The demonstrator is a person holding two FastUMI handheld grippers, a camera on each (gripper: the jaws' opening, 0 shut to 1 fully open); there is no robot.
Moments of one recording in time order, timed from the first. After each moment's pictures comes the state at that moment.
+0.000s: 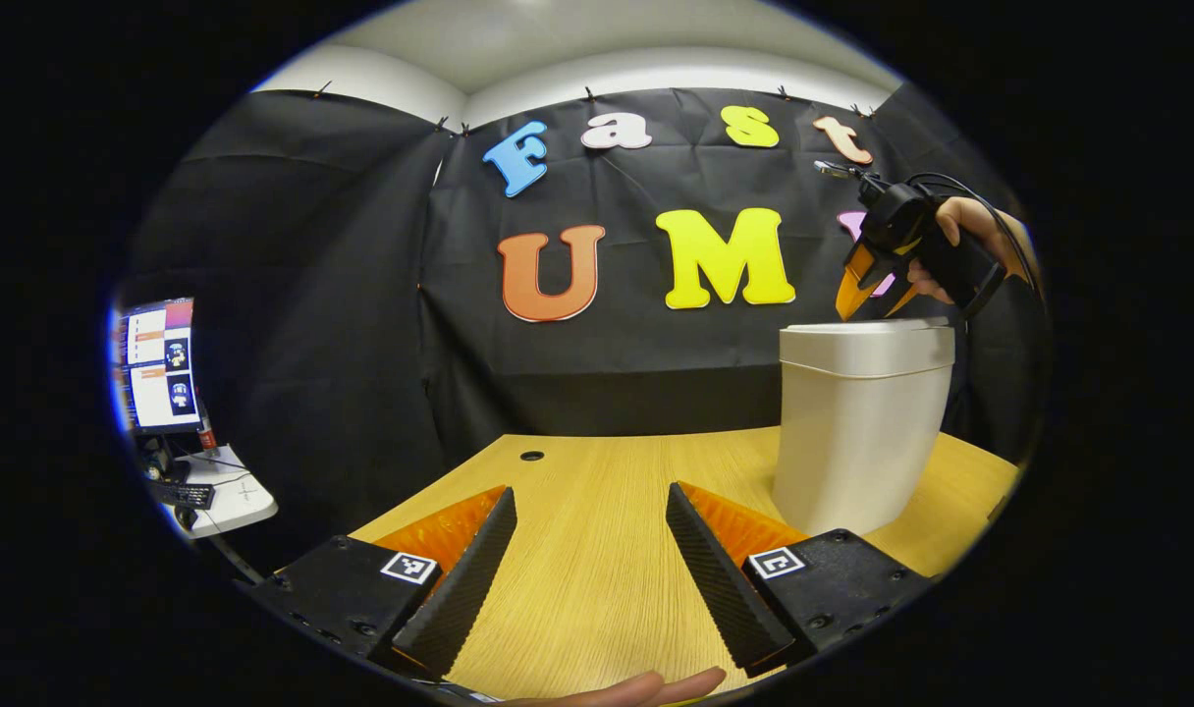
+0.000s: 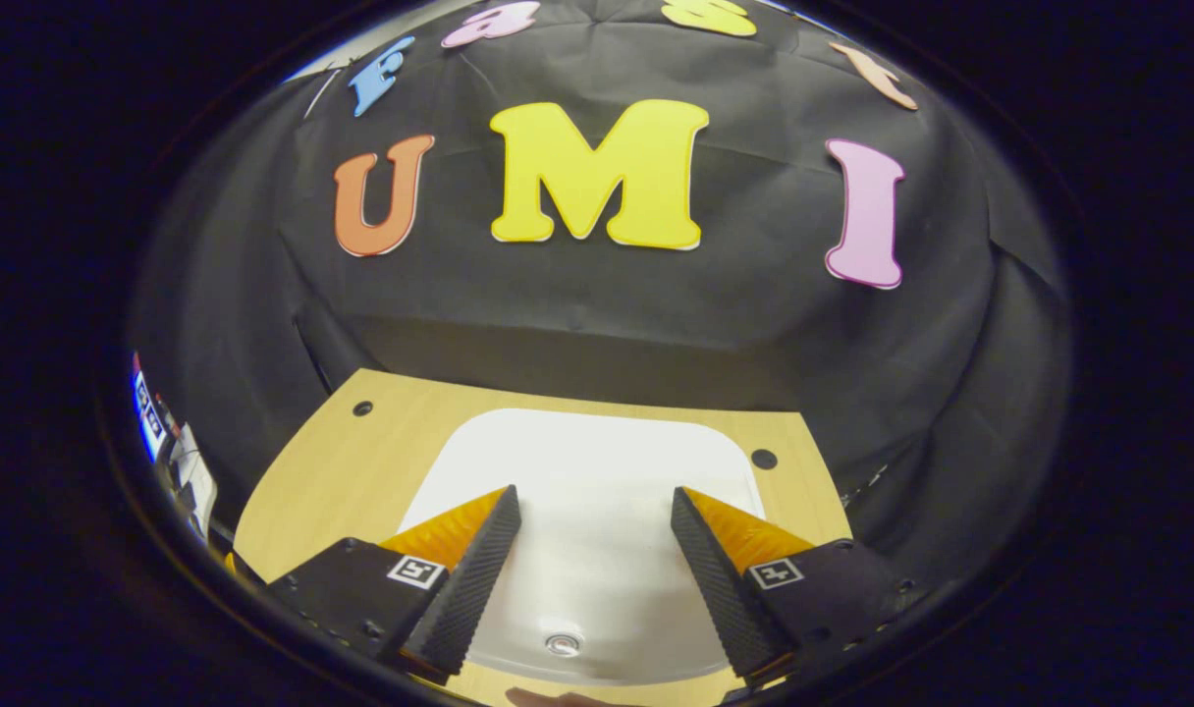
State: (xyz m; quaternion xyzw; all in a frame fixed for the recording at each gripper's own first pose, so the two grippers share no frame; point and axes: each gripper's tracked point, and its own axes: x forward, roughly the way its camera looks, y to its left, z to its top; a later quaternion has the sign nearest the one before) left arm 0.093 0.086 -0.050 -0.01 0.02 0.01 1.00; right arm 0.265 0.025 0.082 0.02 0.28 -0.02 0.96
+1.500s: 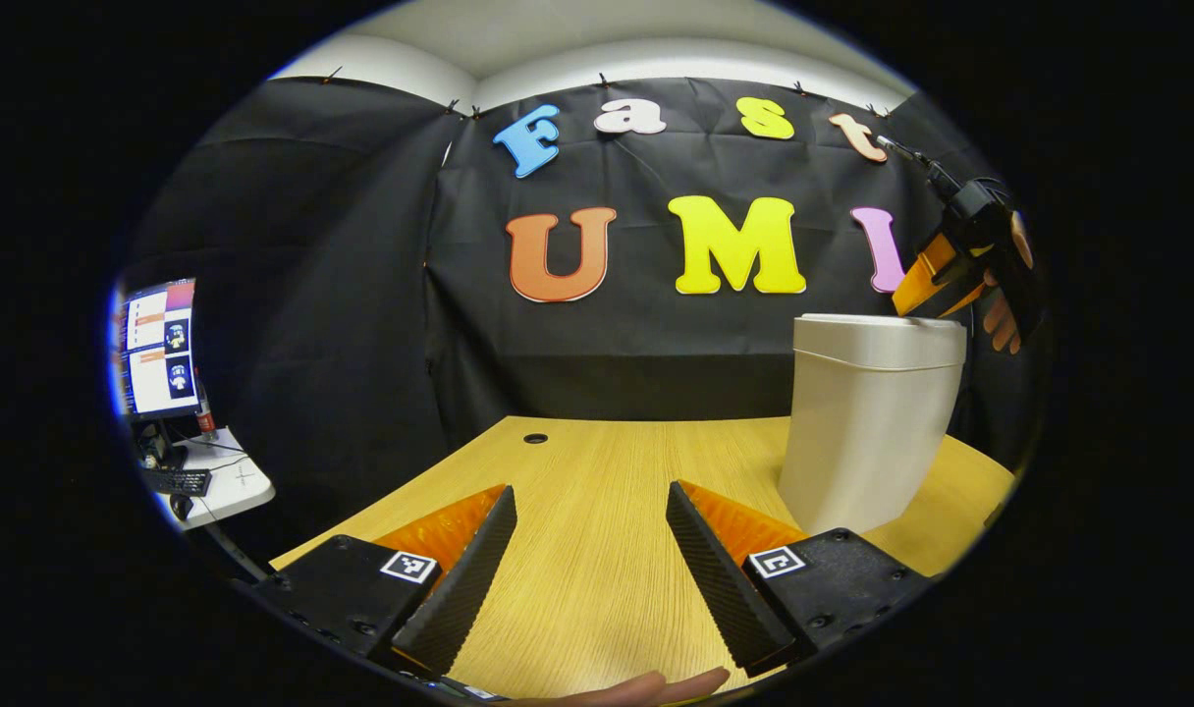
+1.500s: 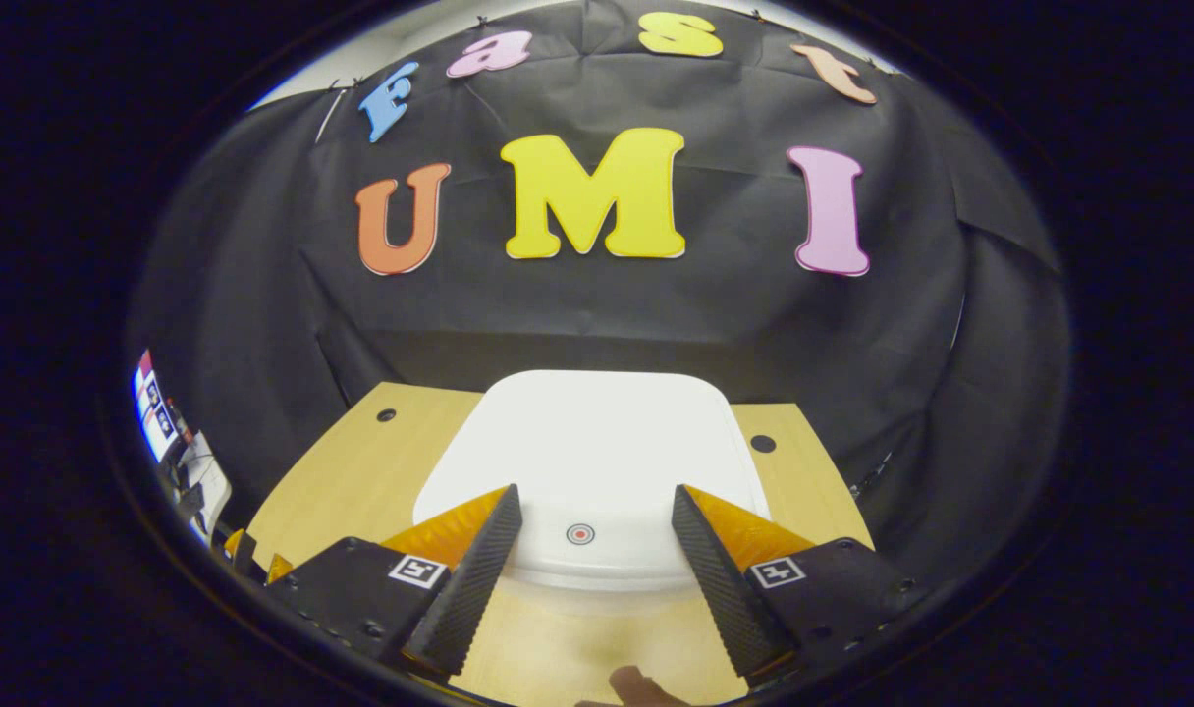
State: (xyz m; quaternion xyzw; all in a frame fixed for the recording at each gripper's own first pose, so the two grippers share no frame) left arm 0.097 0.094 -0.061 -0.02 0.05 0.02 1.00; right arm 0.264 0.031 0.082 0.04 0.24 0.01 0.97
